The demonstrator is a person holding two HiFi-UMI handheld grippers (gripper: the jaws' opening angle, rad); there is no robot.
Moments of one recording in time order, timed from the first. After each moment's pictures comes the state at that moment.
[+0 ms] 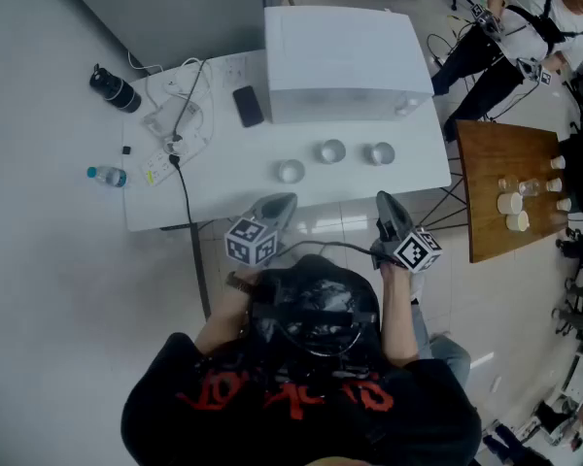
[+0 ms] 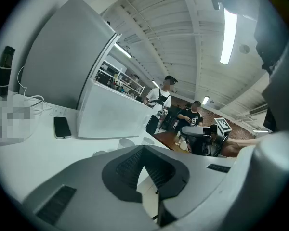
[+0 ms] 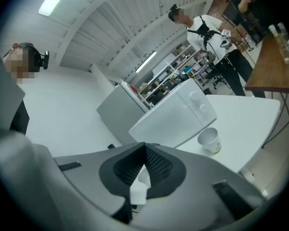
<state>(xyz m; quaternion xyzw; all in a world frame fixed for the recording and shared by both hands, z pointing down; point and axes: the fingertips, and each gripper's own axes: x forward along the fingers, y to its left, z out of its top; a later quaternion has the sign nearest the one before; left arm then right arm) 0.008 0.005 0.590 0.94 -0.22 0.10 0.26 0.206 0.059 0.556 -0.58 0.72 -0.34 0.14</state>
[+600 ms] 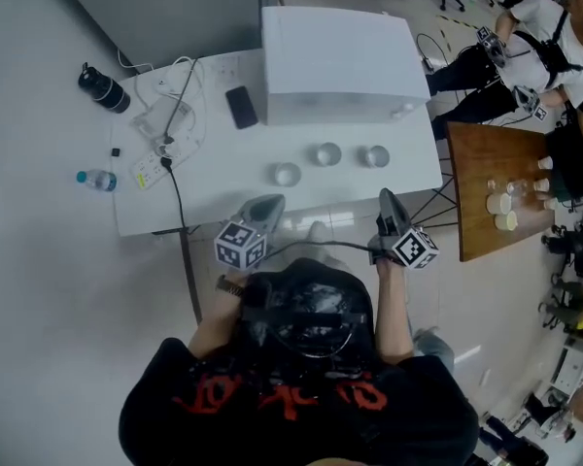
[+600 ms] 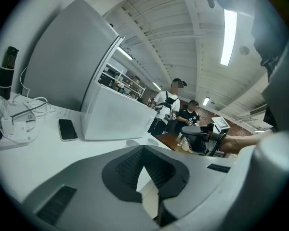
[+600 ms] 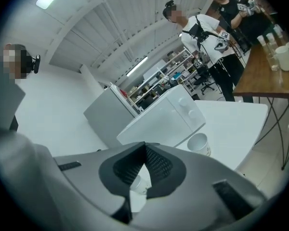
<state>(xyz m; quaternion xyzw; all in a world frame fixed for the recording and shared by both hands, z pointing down) -0.022 -0.013 0.595 0.93 -0.23 0.10 0.26 0.221 0.044 0.565 -0.64 0.68 -0.34 0.14</state>
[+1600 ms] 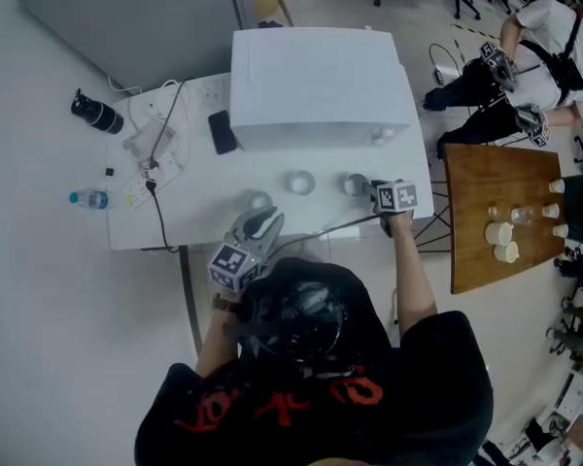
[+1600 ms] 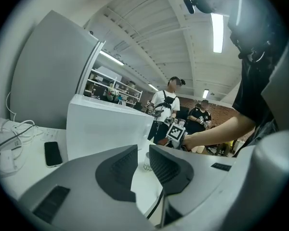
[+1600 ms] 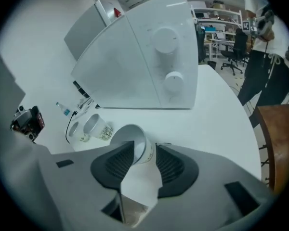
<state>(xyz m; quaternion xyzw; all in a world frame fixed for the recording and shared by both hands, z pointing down) 0.067 -0.031 0.560 0.95 -0.25 0.10 0.18 0.340 -0.059 0.739 -0.50 0.68 -0.45 -0.30</state>
